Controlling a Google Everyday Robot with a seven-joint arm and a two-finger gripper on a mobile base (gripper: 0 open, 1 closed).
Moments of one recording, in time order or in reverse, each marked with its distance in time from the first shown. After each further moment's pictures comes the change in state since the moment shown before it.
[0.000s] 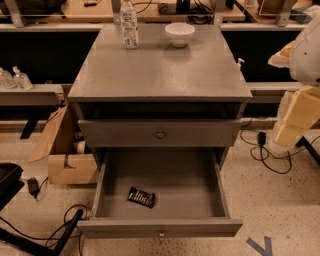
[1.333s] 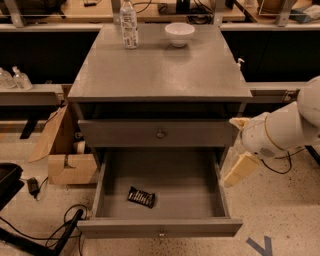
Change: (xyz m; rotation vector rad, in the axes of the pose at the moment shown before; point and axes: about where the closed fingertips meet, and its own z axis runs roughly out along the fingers) arm 0.010 0.013 0.204 -0.045 -0.299 0.072
